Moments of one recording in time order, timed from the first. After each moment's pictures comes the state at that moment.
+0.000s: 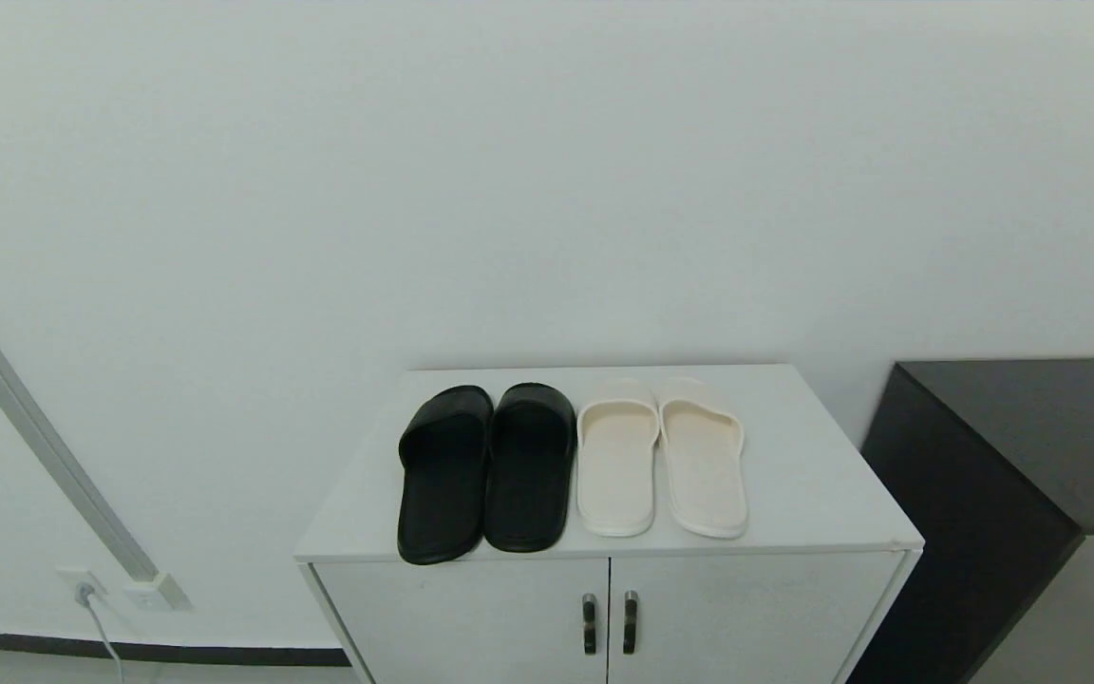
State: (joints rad) left arm 0.00 0.00 0.00 0.00 0.04 0.00; right arm 0.00 0.00 0.00 0.00 -0.04 0.00
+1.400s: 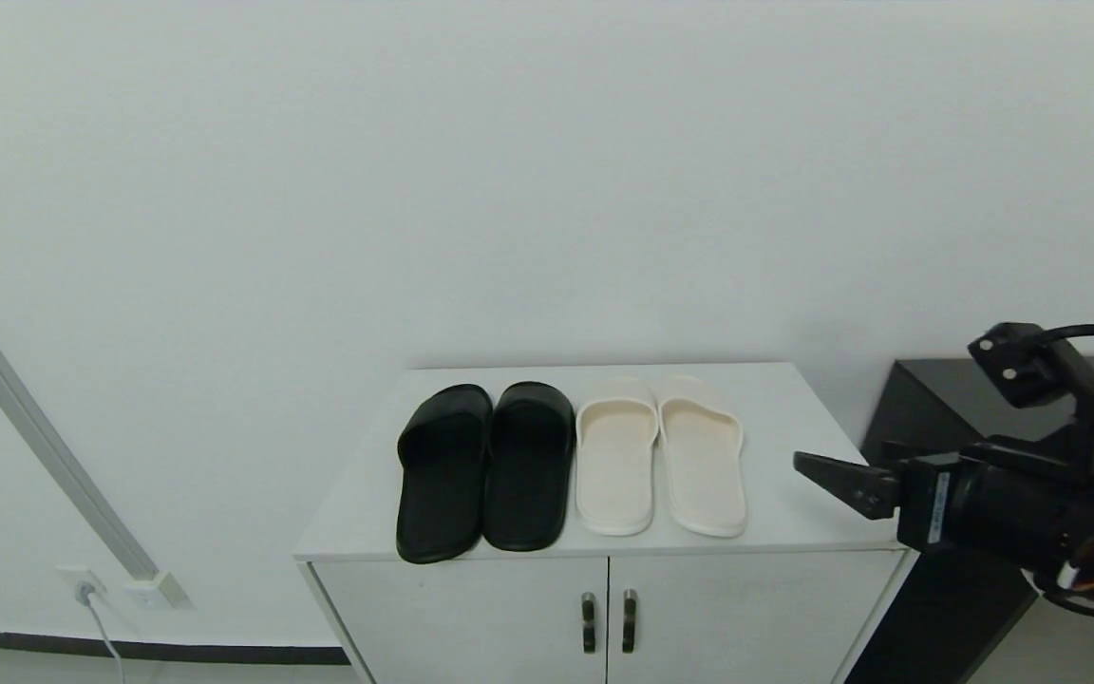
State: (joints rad) left arm 0.00 0.00 0.00 0.00 0.04 0.01; right arm 0.60 1.36 -0.60 -0.46 -0.15 0.27
